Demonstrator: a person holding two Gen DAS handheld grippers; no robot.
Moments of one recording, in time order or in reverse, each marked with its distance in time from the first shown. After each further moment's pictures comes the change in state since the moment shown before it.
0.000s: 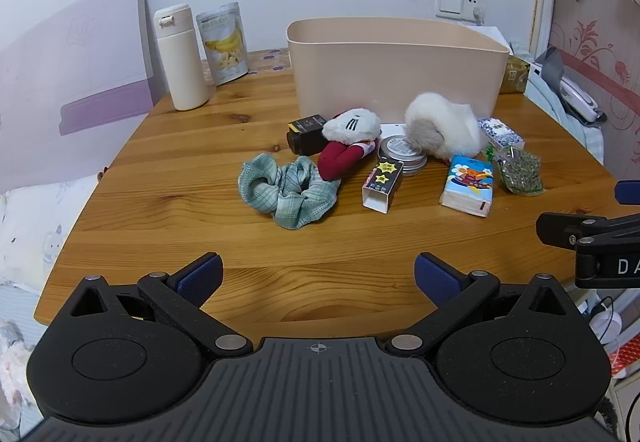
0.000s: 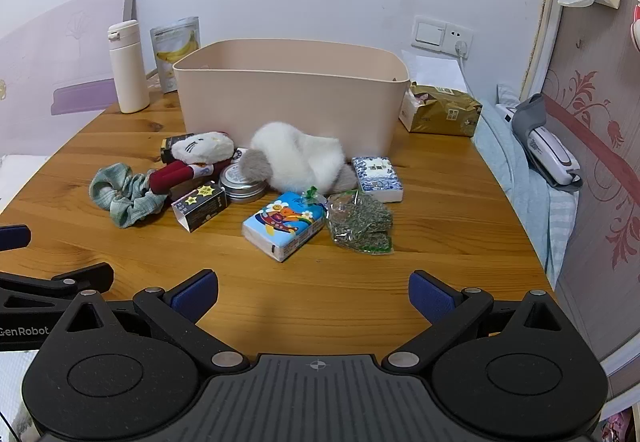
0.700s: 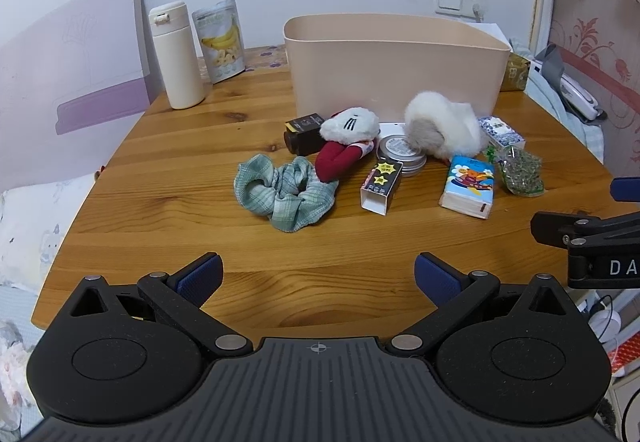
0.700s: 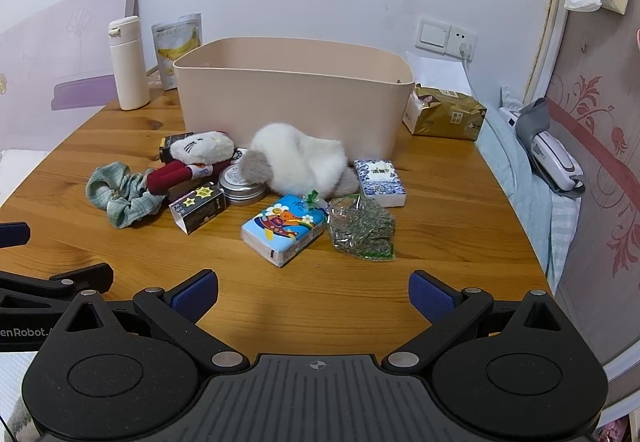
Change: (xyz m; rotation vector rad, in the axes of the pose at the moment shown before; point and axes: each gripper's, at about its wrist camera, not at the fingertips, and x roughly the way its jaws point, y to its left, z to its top) left arm 0.007 0.002 0.005 0.000 0.016 -0.011; right arm 0.007 0.001 0.005 -0.019 0.006 0.002
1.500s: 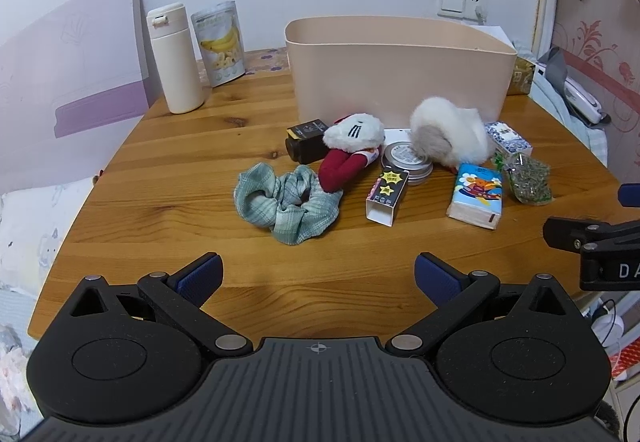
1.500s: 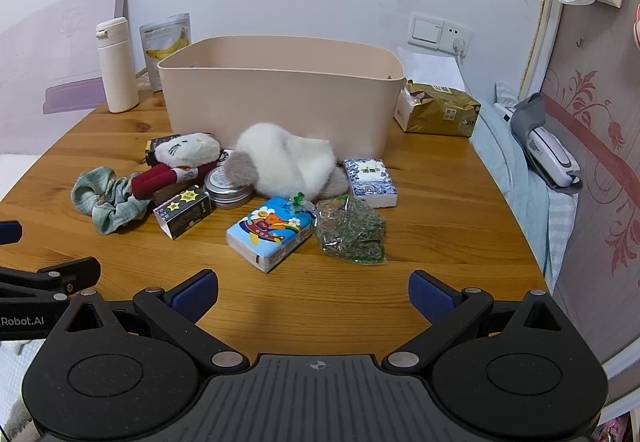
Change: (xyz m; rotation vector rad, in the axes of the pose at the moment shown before) left arm 0.012 0.003 0.008 0.001 -0.005 0.004; right arm 0.010 -0.009 0.002 0.014 0.003 -0.012
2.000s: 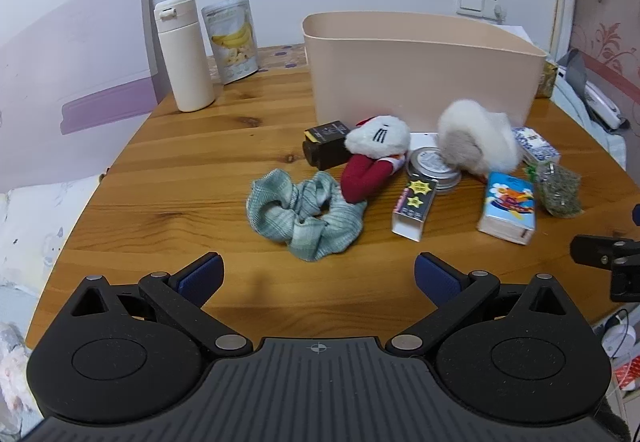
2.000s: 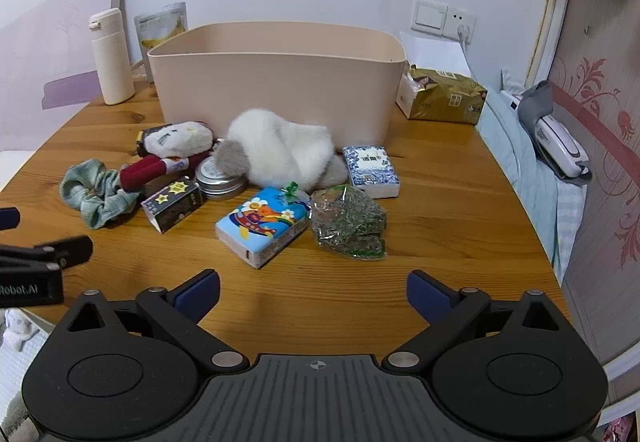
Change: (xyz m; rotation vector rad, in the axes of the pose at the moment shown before) left arm 0.027 0.010 0.010 -0.011 0.006 0.035; right arm 0.021 -0.009 0.002 0.008 0.039 0.018
